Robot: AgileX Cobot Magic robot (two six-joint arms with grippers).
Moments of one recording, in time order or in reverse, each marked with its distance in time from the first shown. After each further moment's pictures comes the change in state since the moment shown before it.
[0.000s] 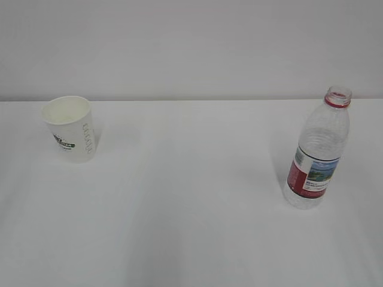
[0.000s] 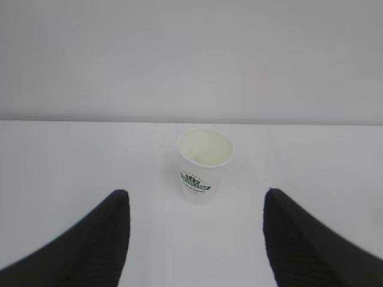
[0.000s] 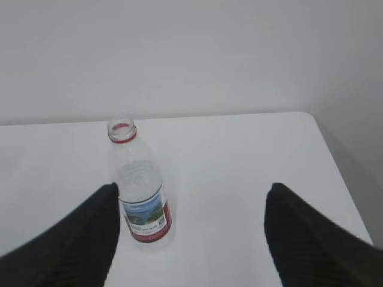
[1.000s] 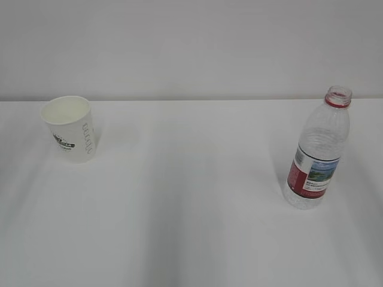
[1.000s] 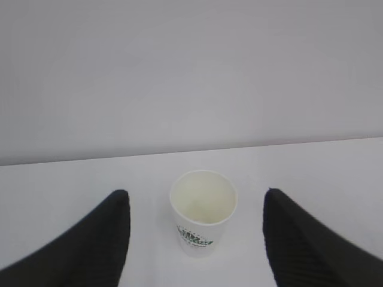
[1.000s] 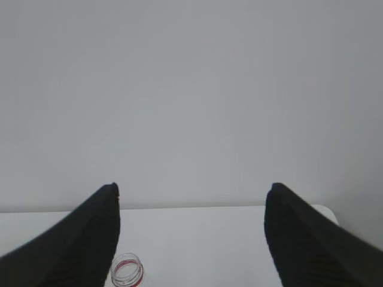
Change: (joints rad) left arm -0.085 0.389 -0.115 0.062 -0.279 0.000; right arm 0.000 0.364 -0.130 0.027 -0.425 -0.011
